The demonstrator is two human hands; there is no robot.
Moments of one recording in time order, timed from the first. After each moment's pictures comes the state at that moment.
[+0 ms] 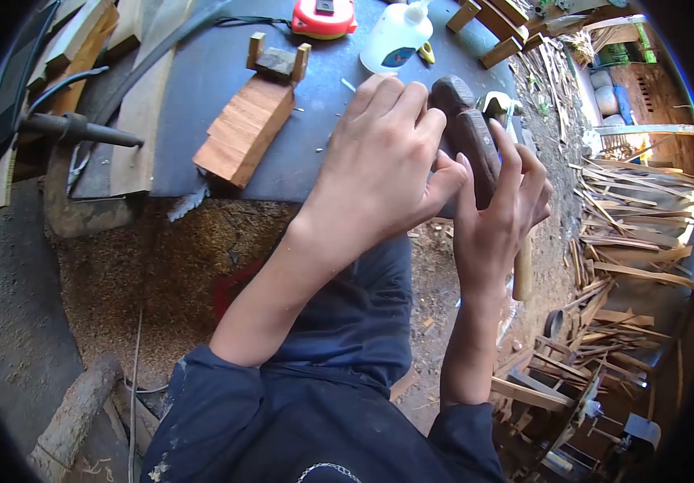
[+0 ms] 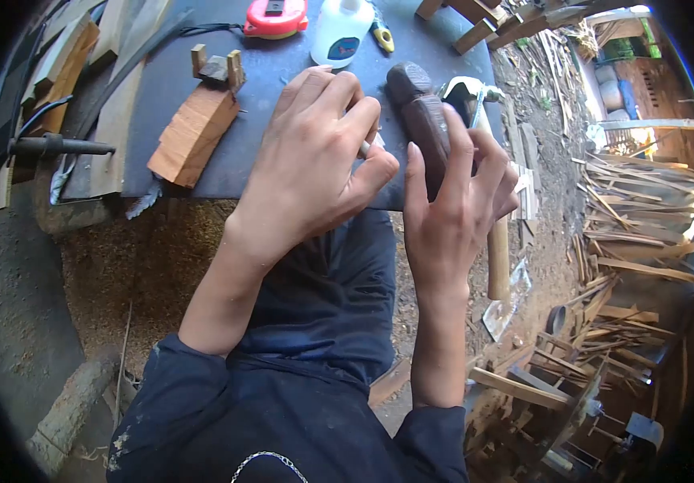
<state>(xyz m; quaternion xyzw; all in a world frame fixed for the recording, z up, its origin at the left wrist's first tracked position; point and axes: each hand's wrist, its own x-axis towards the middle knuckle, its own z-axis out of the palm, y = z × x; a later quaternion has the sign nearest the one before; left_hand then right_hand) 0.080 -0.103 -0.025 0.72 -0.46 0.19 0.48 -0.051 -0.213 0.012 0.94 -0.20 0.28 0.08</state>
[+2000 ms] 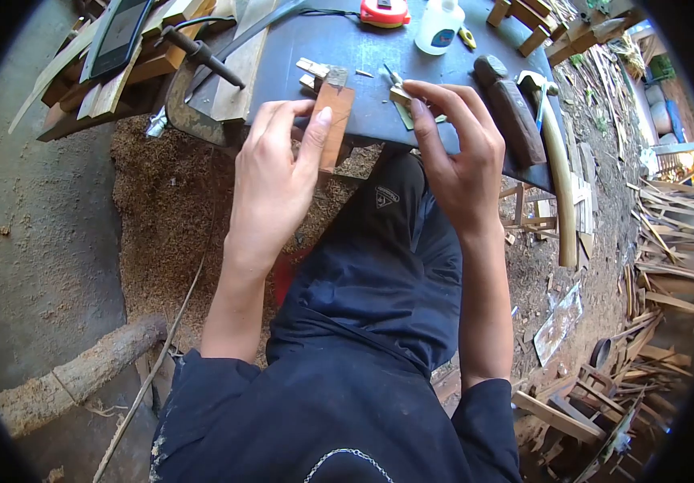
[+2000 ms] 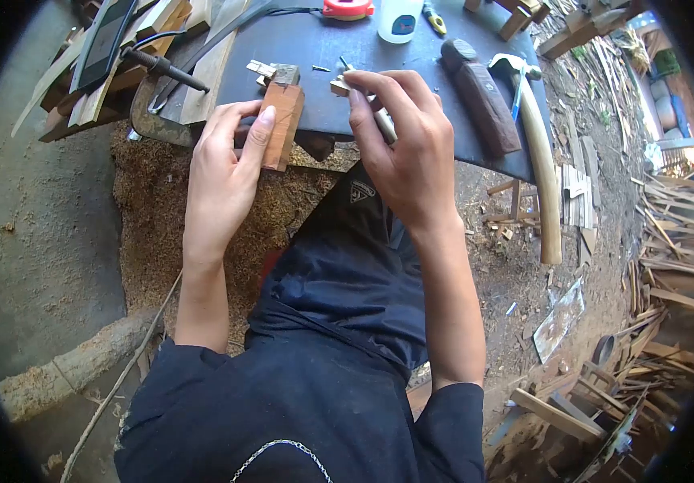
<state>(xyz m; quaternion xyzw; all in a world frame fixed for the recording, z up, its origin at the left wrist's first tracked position) 0.044 0.062 -0.002 0.86 -0.22 0.04 0.47 -0.024 -0.144 0.007 0.89 0.01 0.34 -0.32</state>
